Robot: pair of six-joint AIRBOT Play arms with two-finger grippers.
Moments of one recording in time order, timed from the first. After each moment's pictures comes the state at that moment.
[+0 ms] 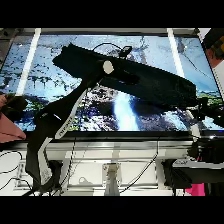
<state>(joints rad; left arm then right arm) -0.63 -2.02 2.03 0.97 -0.89 -1.42 -0.85 -1.51 0.85 -0.56 0.87 1.32</state>
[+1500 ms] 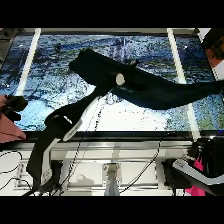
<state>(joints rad) -0.69 -2.05 2.03 0.97 -0.81 -1.59 -0.78 -1.22 1.15 -0.67 1.08 1.22</state>
